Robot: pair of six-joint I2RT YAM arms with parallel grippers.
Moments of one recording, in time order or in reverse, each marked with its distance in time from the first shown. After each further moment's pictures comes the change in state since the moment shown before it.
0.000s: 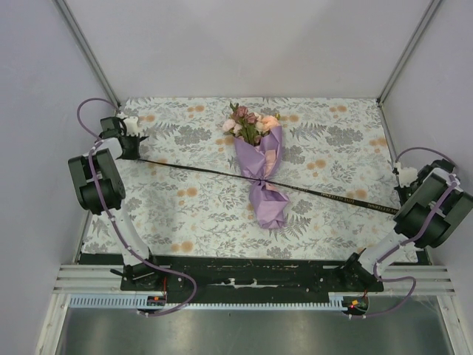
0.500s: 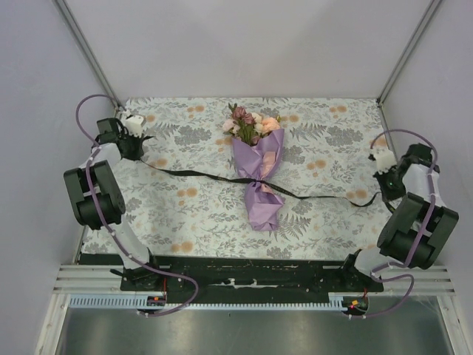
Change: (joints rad) left arm 0.001 -0.171 -0.136 0.011 0.157 0.175; right arm 0.183 -0.263 -0.103 -0.030 -0.112 -0.025
